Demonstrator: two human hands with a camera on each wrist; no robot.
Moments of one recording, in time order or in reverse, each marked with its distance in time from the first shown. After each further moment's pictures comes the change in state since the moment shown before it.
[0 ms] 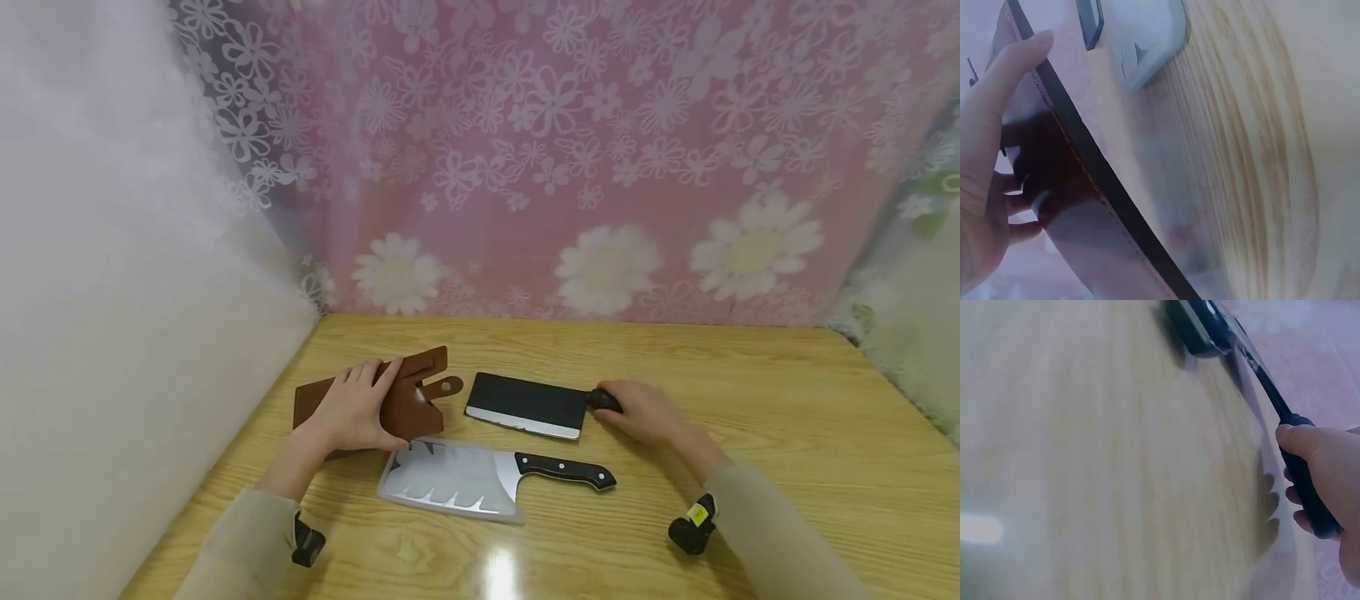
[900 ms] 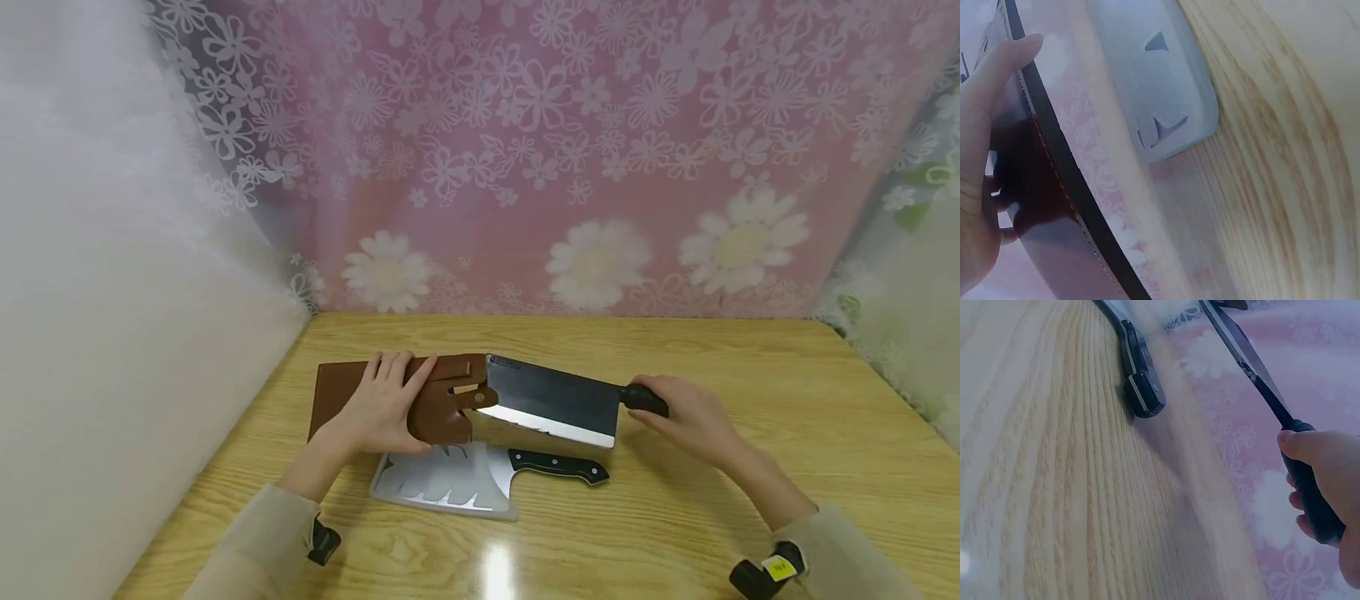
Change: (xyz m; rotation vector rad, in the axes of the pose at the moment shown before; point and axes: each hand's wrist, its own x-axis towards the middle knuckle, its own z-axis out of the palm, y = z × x) left_hand 0.021 0.037 0.002 0.085 0.138 0.206; right_hand -0.059 -0.019 -0.052 0.030 0.255 0.004
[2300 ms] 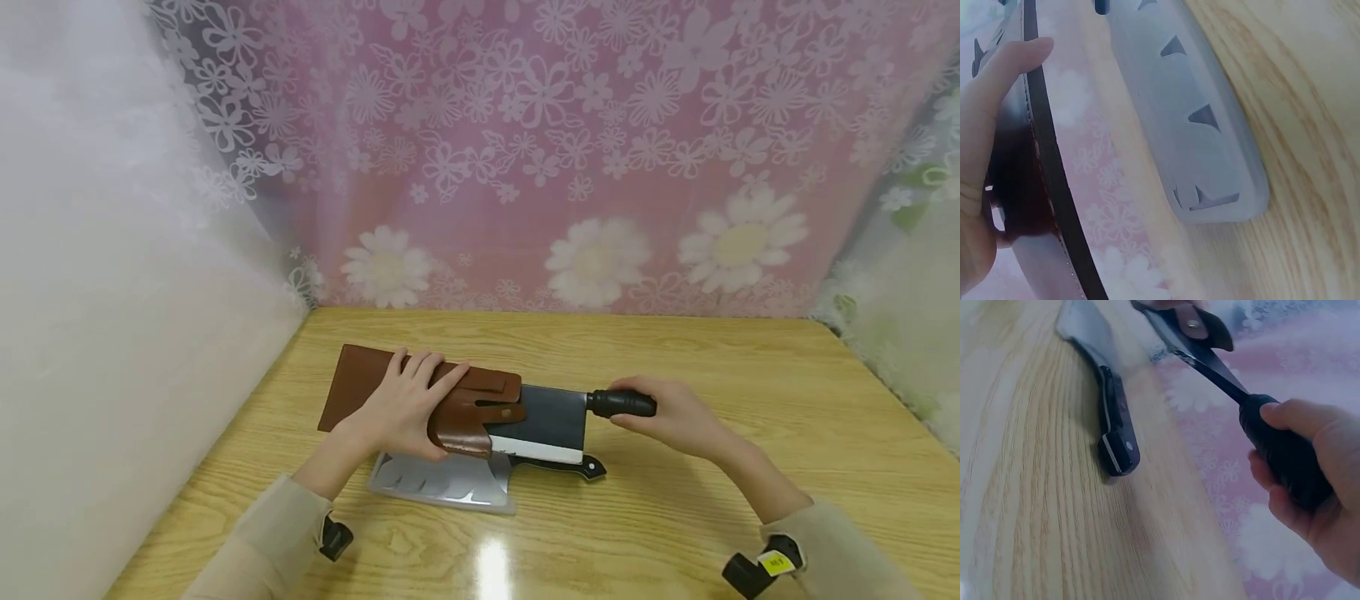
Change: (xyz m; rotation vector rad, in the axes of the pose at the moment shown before) left_hand 0.013 0.022 -0.007 0.000 0.047 0.160; right_hand 0.007 -0.028 -0.013 0.332 -0.164 0.081
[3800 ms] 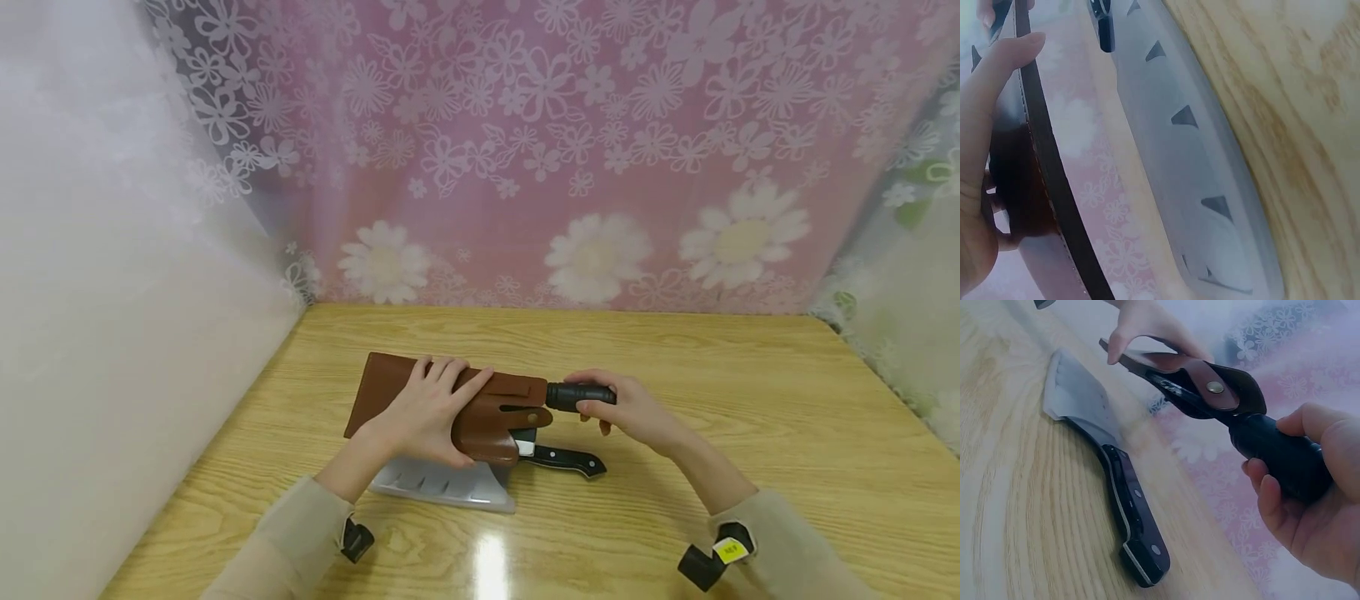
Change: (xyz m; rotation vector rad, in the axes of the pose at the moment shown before) left_hand 0.017 0.022 0.004 -0.038 0.005 0.032; right_hand 0.029 -0.021 0.027 0.559 -0.164 0.154
